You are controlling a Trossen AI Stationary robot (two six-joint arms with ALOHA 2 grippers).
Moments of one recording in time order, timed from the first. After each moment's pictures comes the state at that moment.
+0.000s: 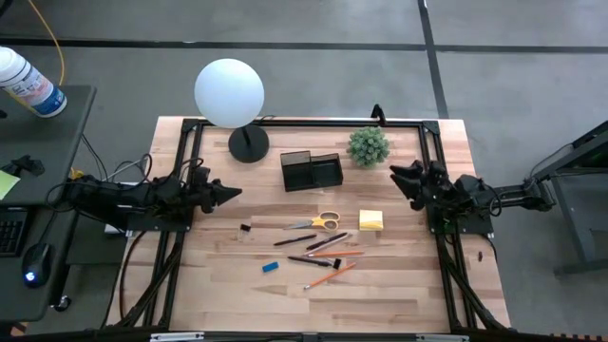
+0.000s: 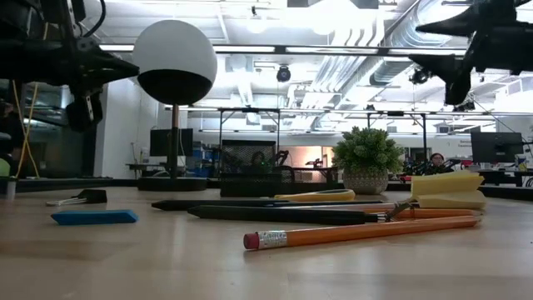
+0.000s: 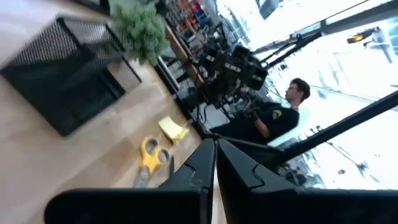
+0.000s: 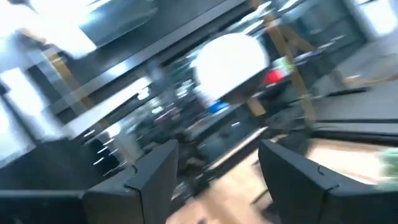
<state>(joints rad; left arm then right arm) 0.01 0.11 0.01 0.09 -0.27 -0.95 0.10 0.10 0.01 0.38 0.49 0.52</state>
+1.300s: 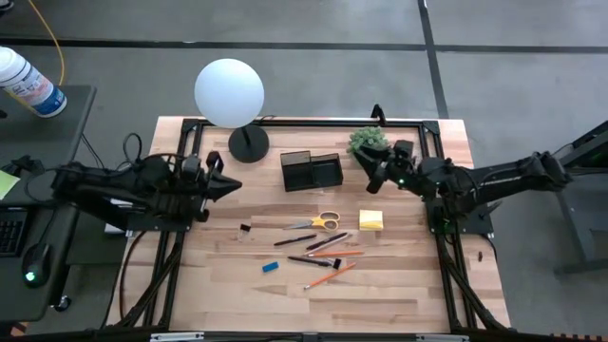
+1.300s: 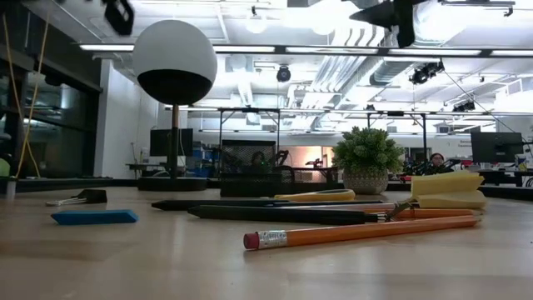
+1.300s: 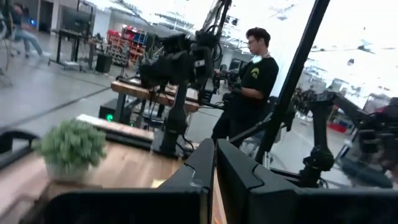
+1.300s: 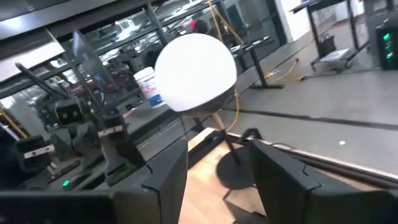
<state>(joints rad) 0.01 0.52 0.48 0.15 -0.08 -0.25 0.10 0.96 0.68 0.30 0.64 0.50</state>
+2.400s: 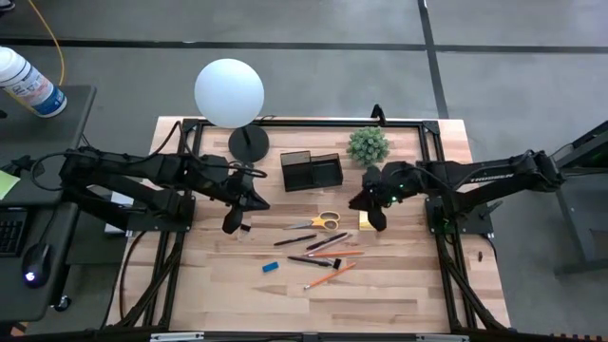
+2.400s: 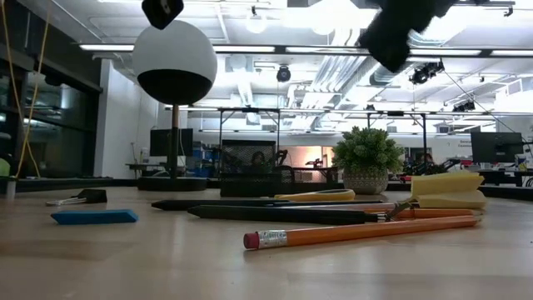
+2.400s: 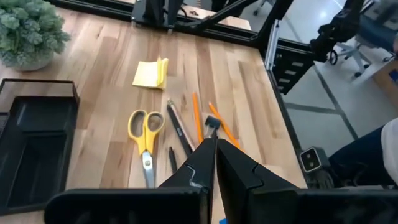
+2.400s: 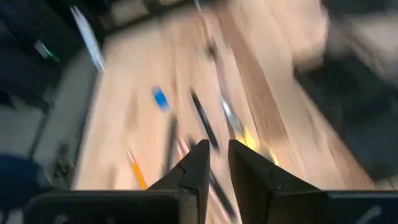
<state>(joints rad) 0.01 1.04 0.98 -0.47 0.10 -0.24 0.04 1.08 0.82 -0.39 -0.10 0.37</state>
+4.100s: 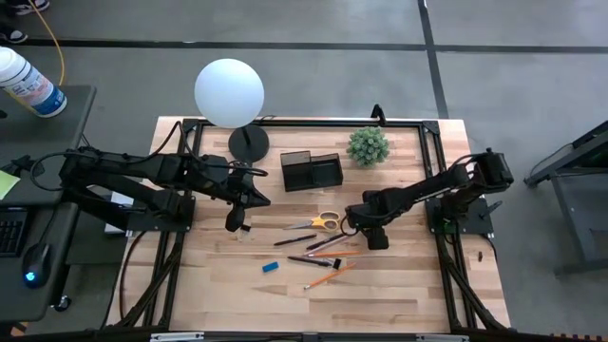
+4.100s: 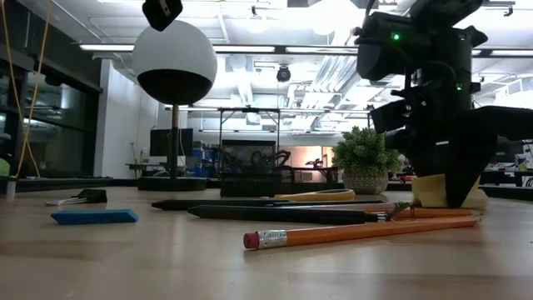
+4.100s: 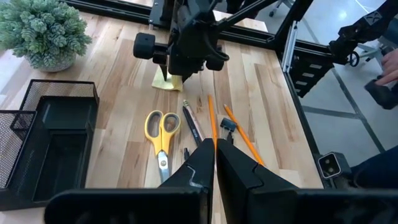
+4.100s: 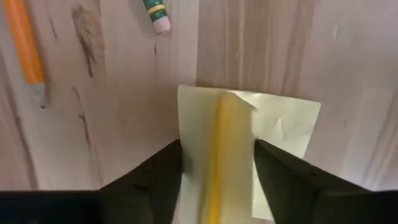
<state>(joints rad) 0.01 1.04 0.98 -0.47 0.03 -0.23 0.16 1.64 0.83 -0.68 0.02 0.13</state>
